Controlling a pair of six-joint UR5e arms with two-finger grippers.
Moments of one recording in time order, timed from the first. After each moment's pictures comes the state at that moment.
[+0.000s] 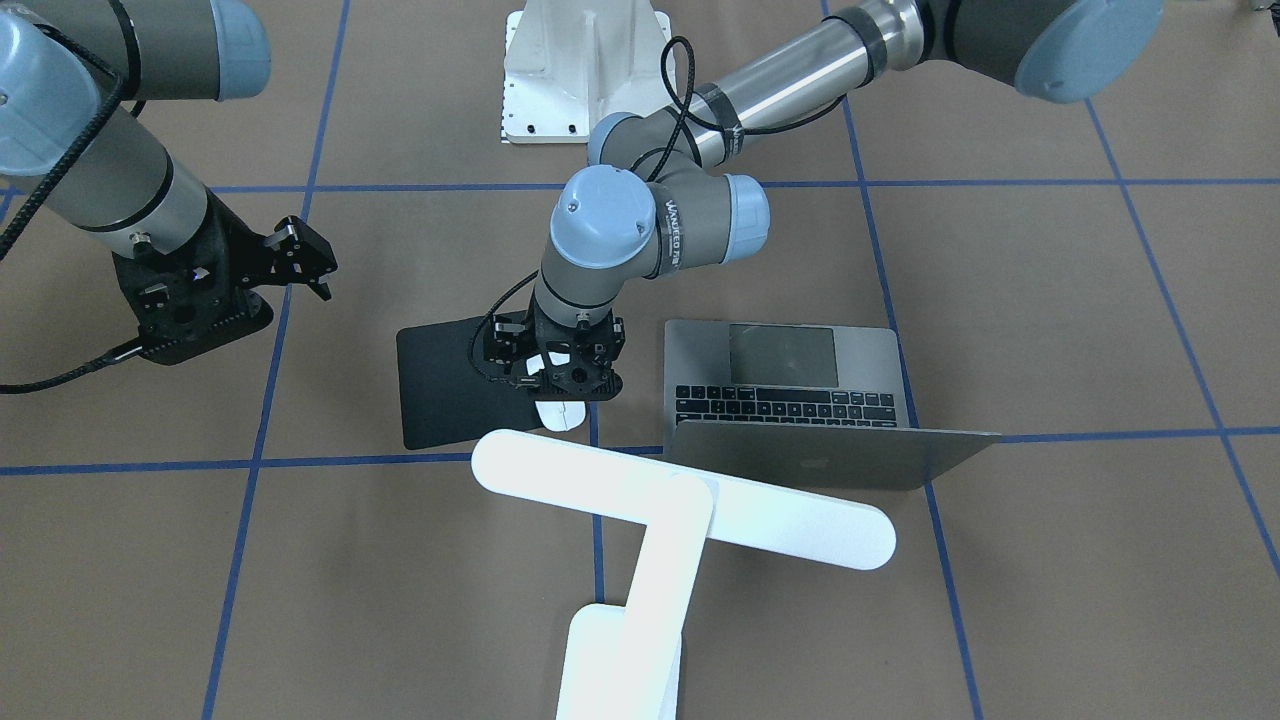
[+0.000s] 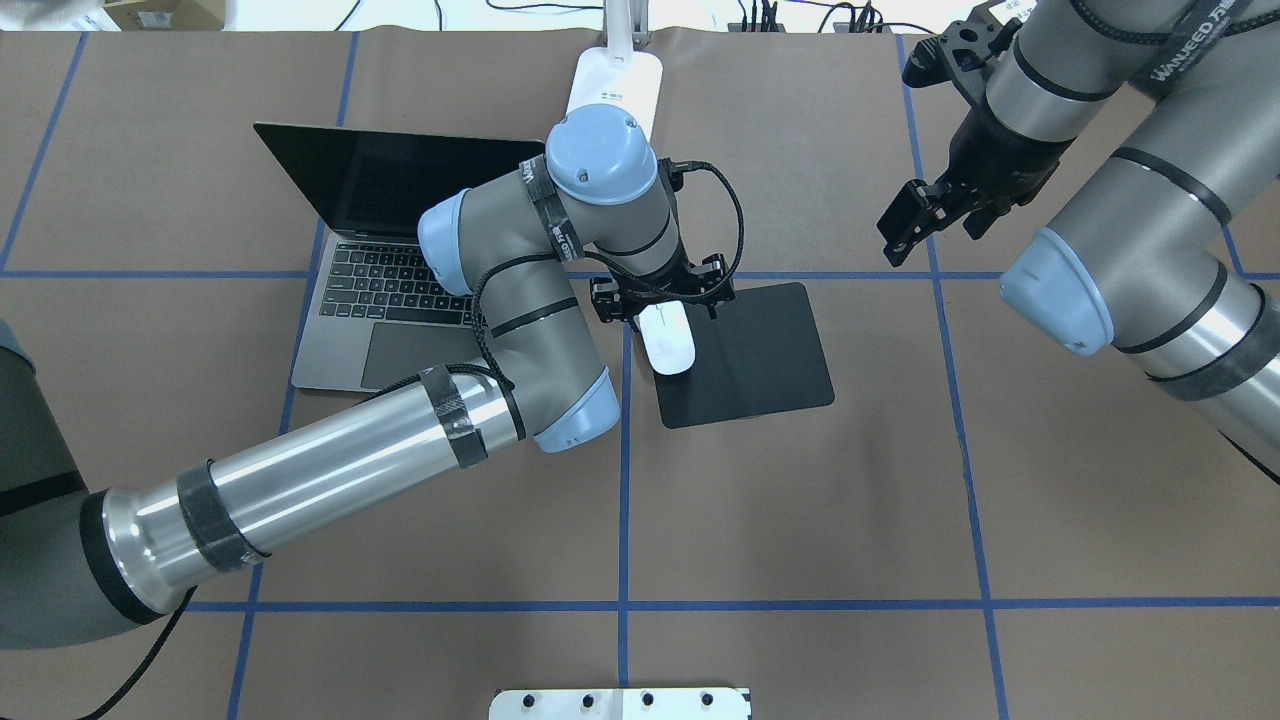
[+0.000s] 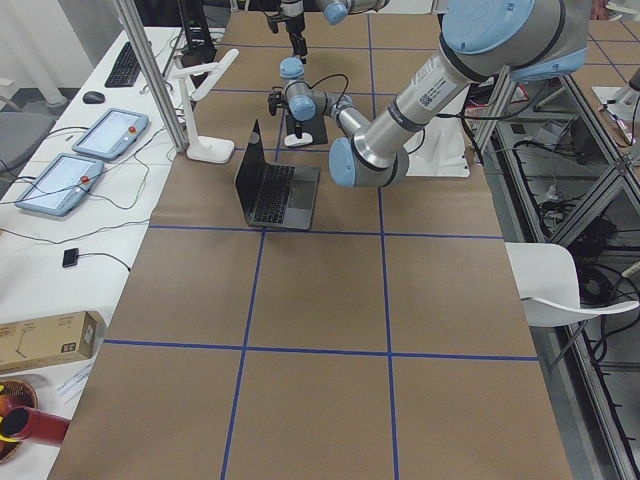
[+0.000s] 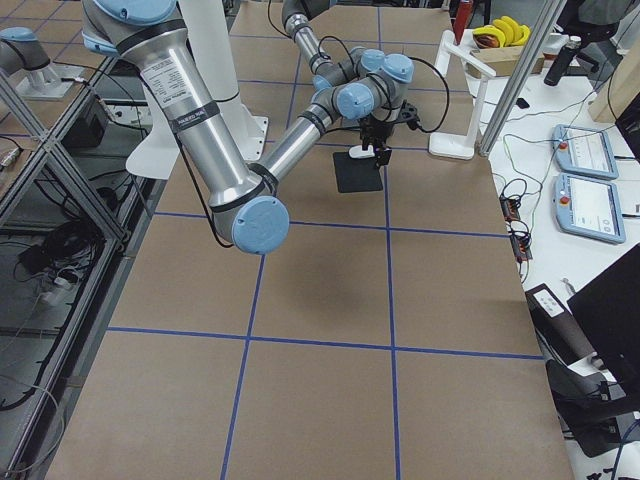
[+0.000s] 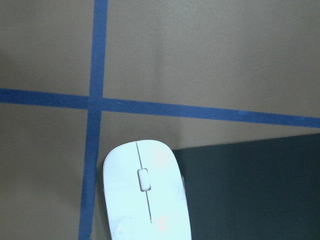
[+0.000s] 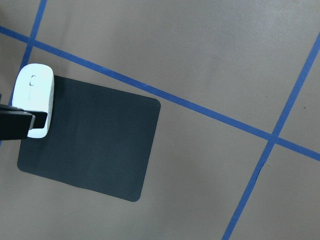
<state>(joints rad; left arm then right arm) -0.59 -2.61 -1.11 -1.96 -2.07 -1.32 0.97 -1.06 1.85 -1.88 2.28 0.38</state>
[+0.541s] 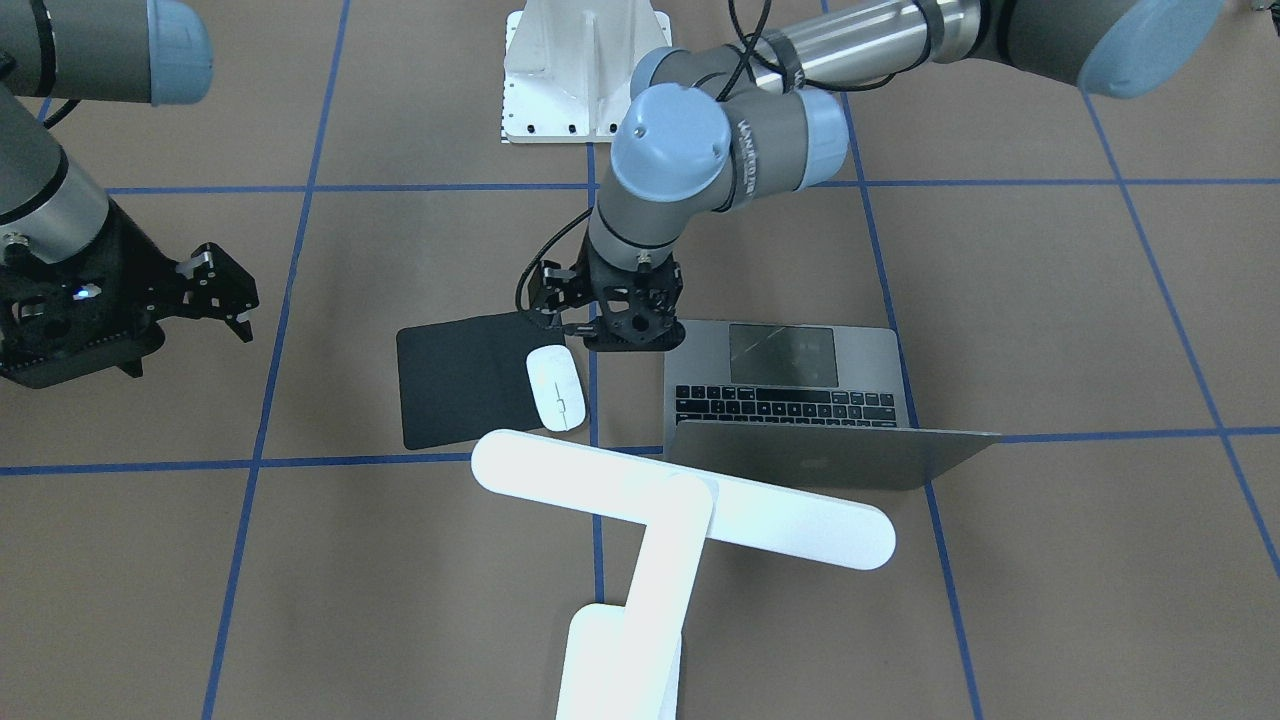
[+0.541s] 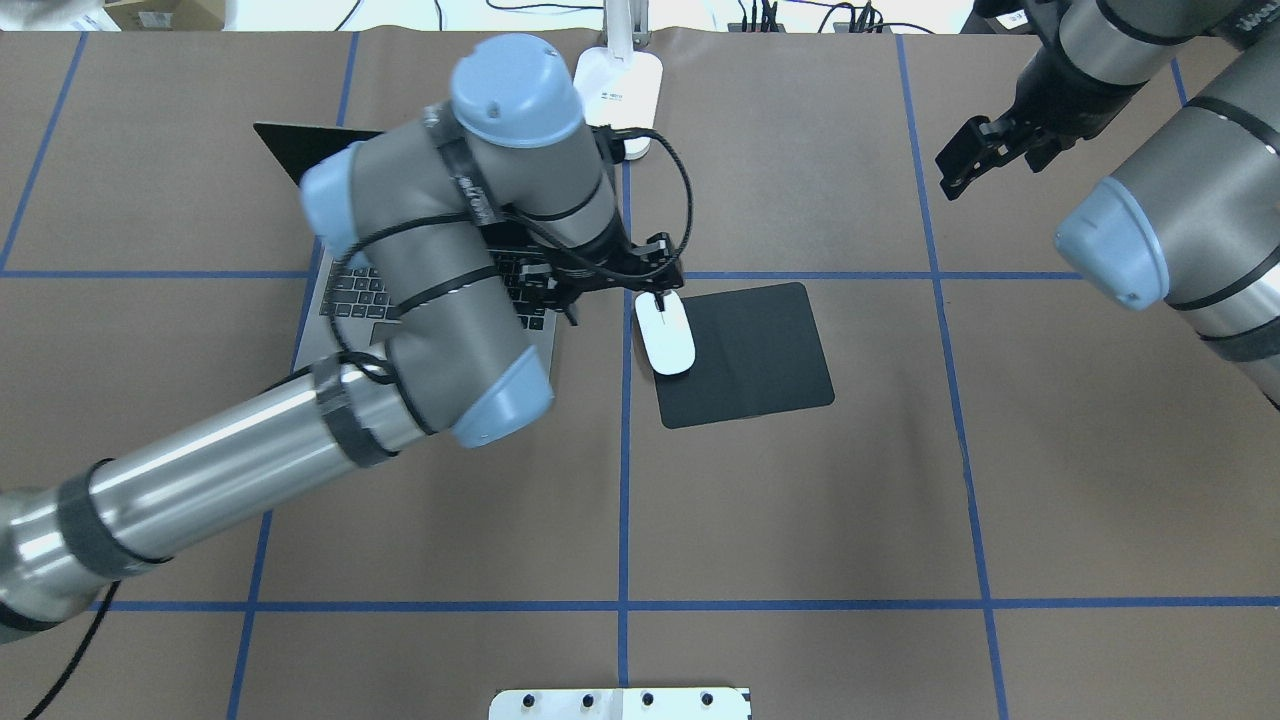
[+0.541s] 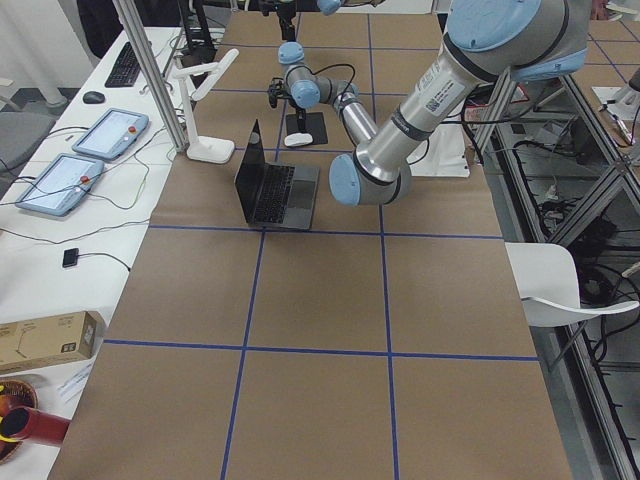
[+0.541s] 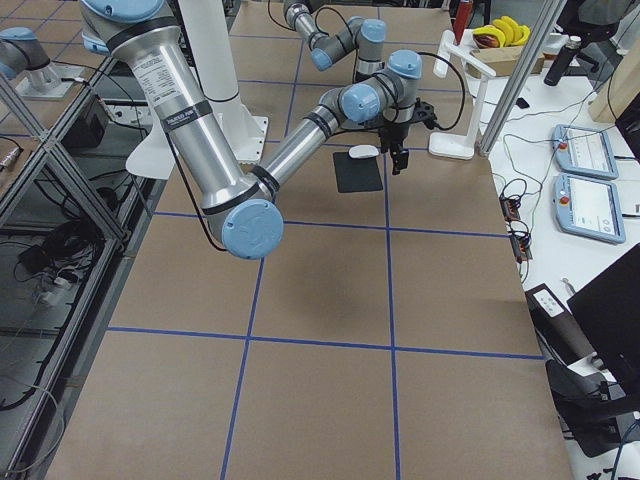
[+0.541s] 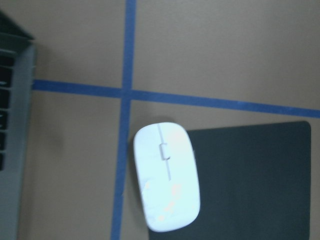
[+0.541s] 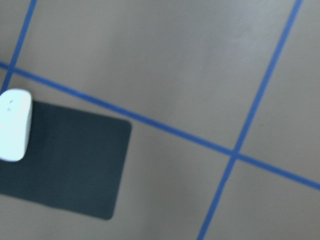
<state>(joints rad) -0.66 -2.44 -1.52 -1.61 -2.15 -1.22 1.07 -1.08 1.83 -1.81 2.19 0.37</state>
